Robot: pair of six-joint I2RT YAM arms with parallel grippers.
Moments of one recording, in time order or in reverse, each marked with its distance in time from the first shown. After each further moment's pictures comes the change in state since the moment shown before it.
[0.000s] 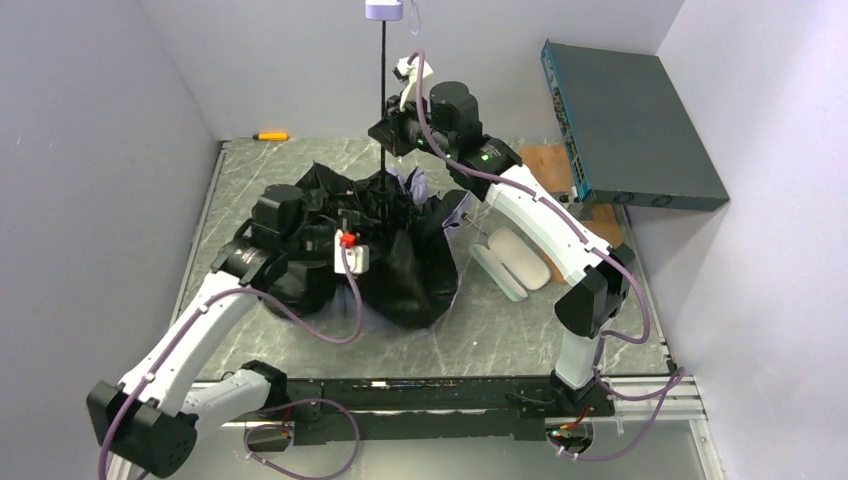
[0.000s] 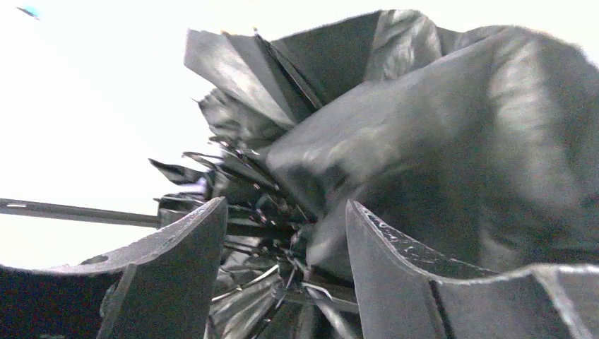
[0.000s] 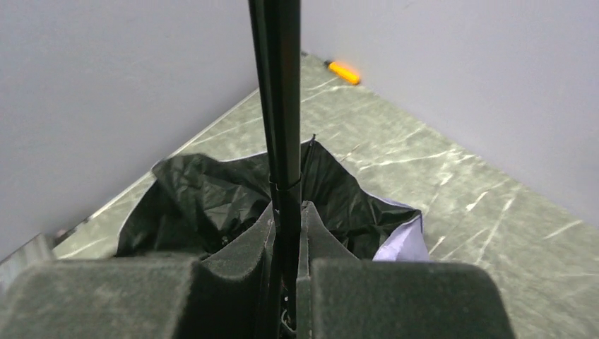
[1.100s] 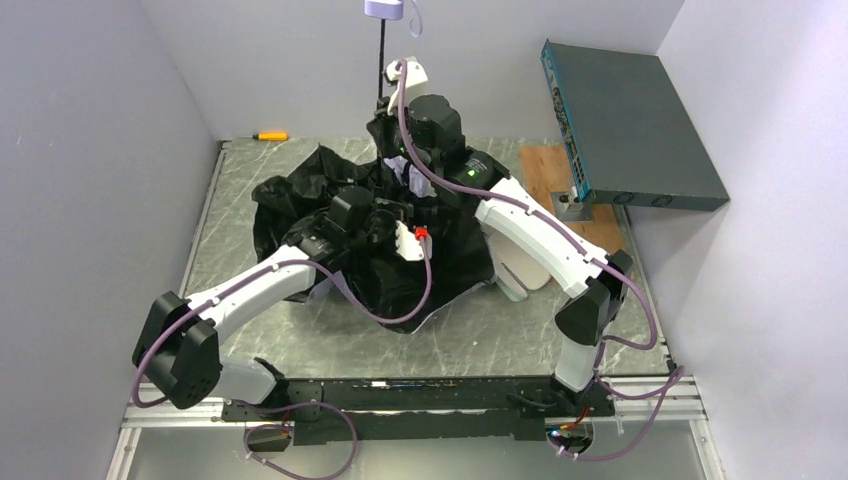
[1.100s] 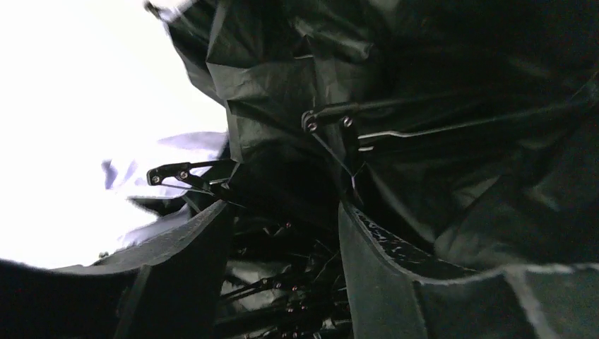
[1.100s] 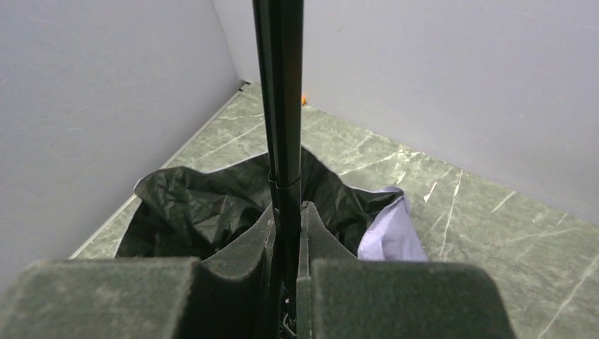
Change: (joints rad) left arm -0.240 0.311 0.010 0.436 -0.584 -0.045; right arm 0.146 -0.023 0.006 0.033 0.423 -0.014
